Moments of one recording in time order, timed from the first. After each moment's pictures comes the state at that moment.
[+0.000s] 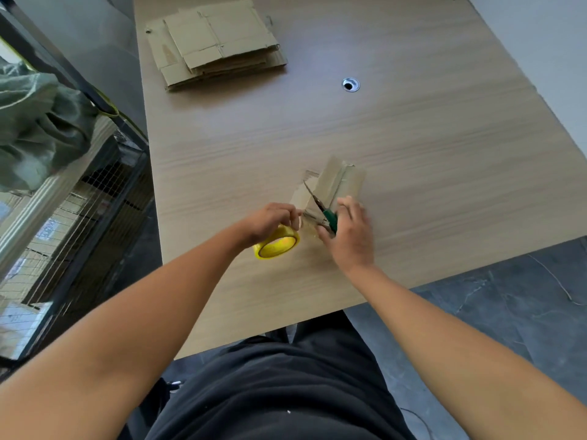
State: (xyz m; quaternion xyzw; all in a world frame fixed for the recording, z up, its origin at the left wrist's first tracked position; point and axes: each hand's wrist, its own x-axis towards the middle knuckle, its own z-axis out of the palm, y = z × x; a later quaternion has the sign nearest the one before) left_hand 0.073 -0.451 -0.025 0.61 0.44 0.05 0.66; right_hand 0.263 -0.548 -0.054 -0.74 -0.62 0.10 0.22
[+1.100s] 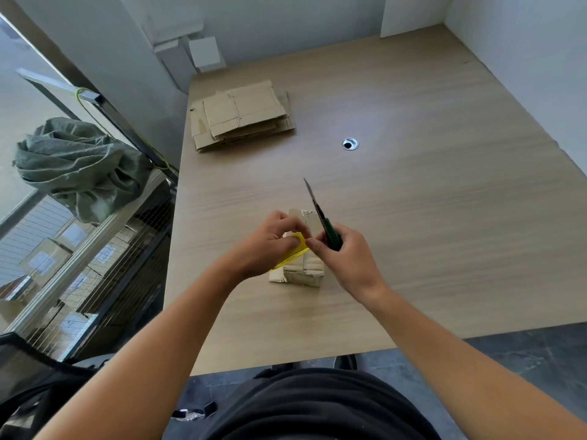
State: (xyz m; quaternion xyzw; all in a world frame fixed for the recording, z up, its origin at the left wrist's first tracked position) left_hand 0.174 -0.482 0.122 0.69 0.53 0.13 0.48; right_hand 0.353 -0.525 0.071 -0.55 -0.49 0.50 0.45
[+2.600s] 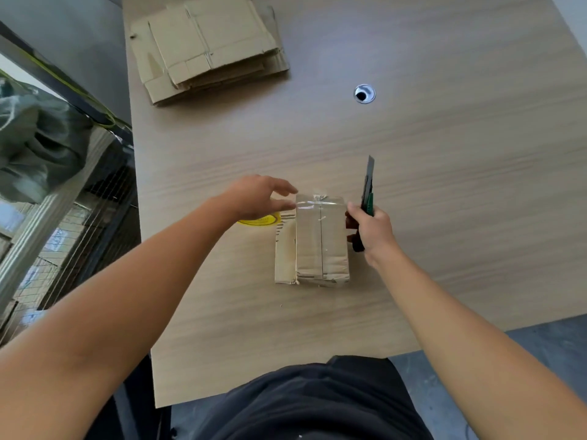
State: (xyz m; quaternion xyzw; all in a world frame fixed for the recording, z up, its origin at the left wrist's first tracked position) left_hand 0.119 -0.298 0.002 0.81 0.49 -0.12 0.31; right_hand 0.343 -0.413 -0.045 -0.71 -0.14 0.56 0.40
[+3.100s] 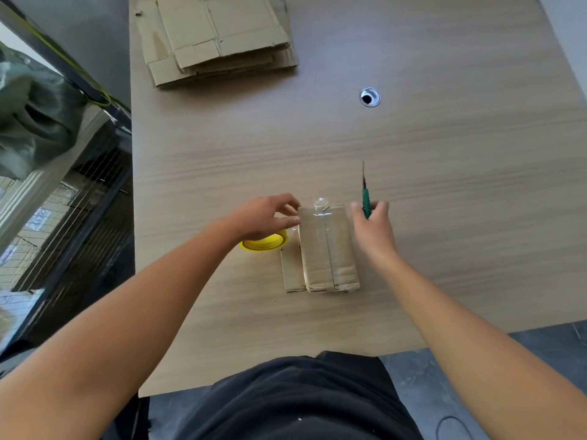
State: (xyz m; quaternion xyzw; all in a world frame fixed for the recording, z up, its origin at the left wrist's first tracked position) left_hand 0.112 -0.343 -0.025 0.73 0.51 -0.06 0.45; right_hand 0.342 -0.415 -0.028 -0.80 -0.31 0.43 0.27
